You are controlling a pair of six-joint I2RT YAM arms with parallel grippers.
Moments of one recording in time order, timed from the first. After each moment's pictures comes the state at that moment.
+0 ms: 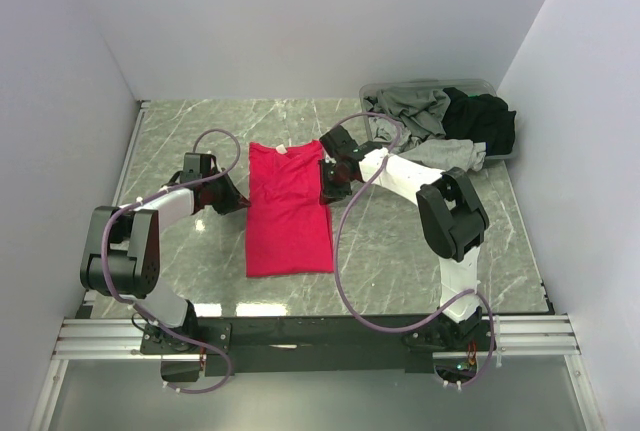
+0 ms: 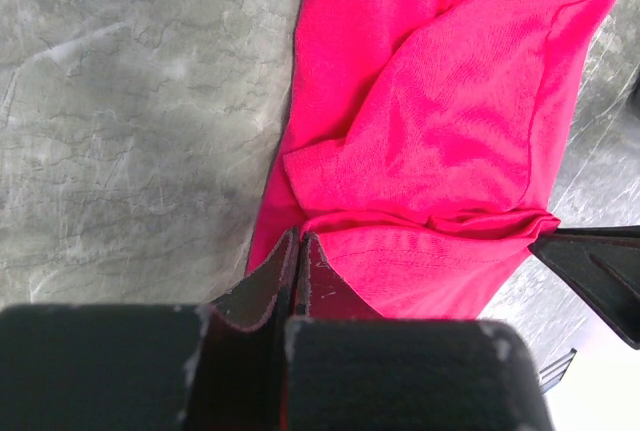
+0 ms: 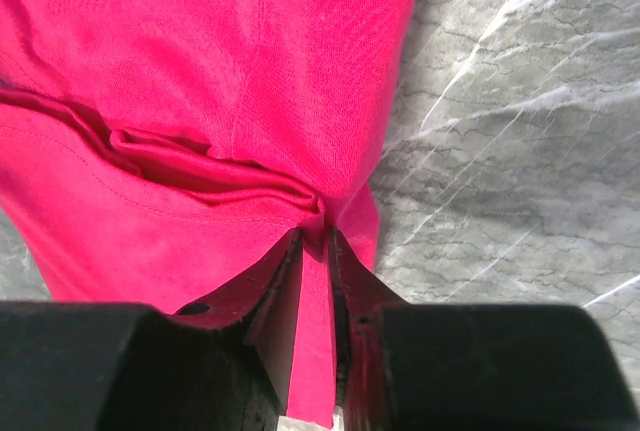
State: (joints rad) left arm -0.09 1.58 0.79 -0.12 0.34 -0.68; right arm 0.61 1.98 1.47 -0.59 -0.12 0.54
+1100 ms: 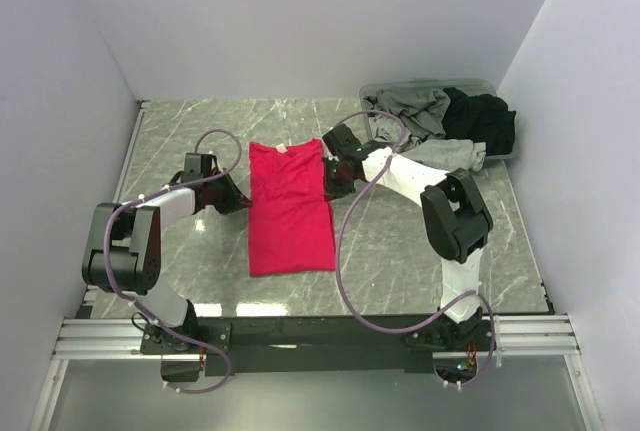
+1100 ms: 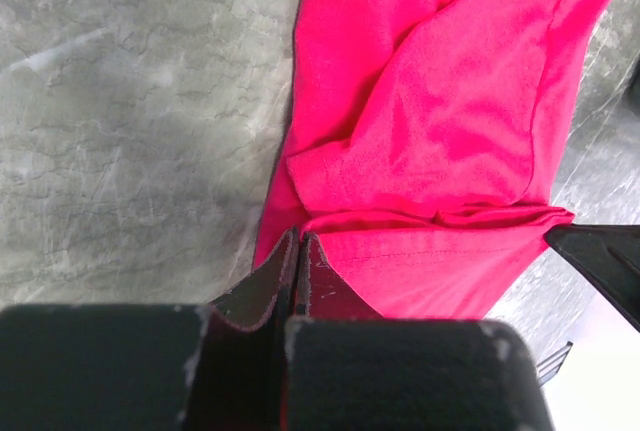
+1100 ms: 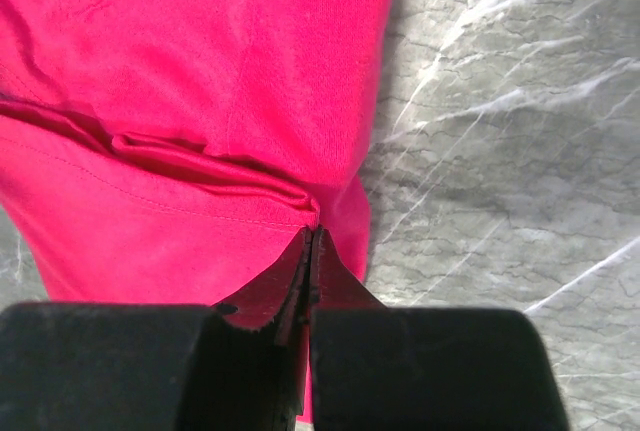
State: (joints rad) left arm -0.09 1.60 0.79 -0.09 0.36 -0.68; right arm 0.60 1.96 1.46 -0.58 -0.08 0.53
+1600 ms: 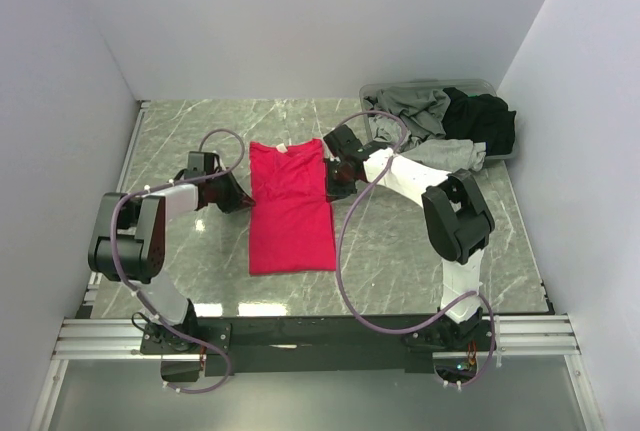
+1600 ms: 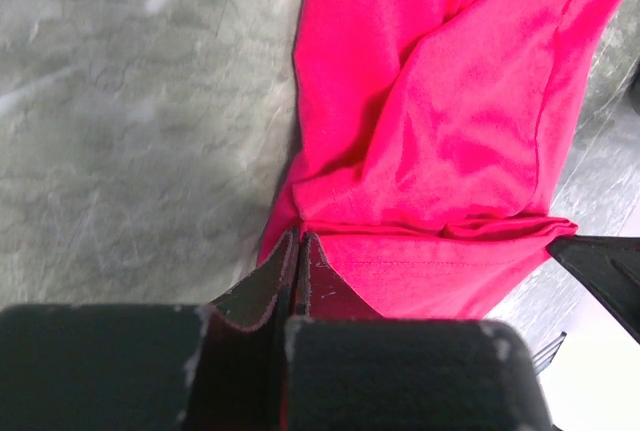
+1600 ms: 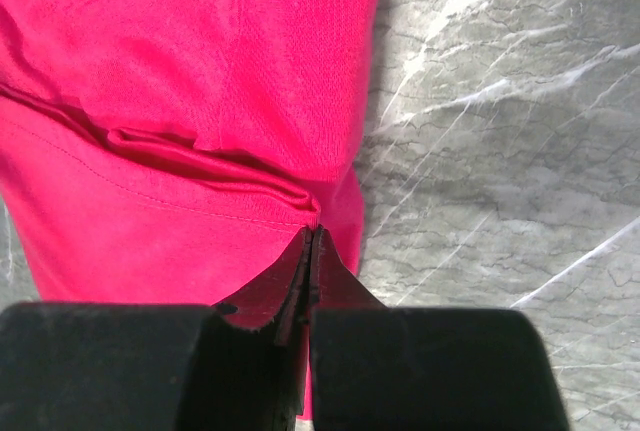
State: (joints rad) left arm -0.09 1.68 0.82 -0.06 0.39 -0.68; right arm 0.59 1.95 1.45 -0.59 -0.07 0.53
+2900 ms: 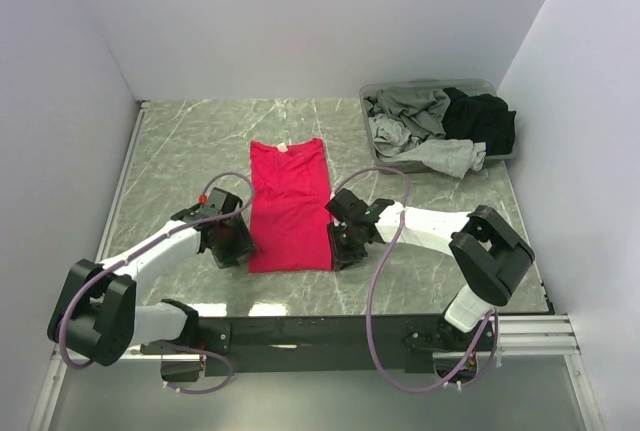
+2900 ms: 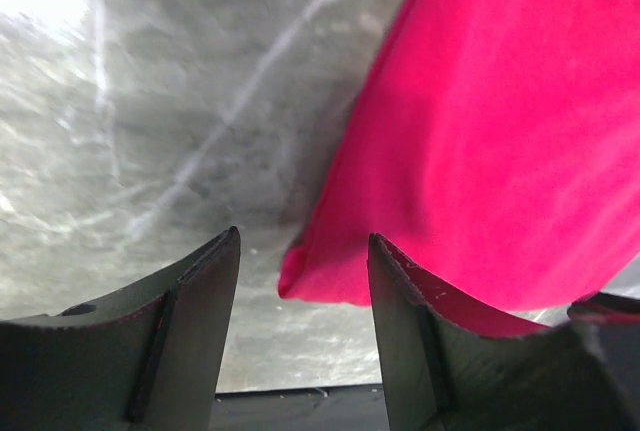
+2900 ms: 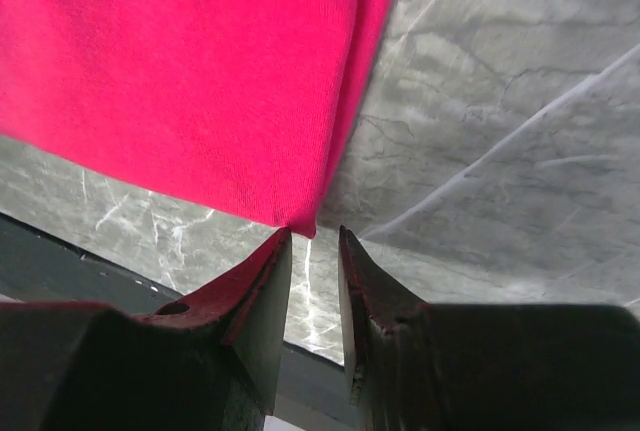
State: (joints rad) left arm -0.38 1.24 0.61 -0.58 0.04 -0.87; right arm 0.82 1.62 0.91 -0.52 -0.15 0.65
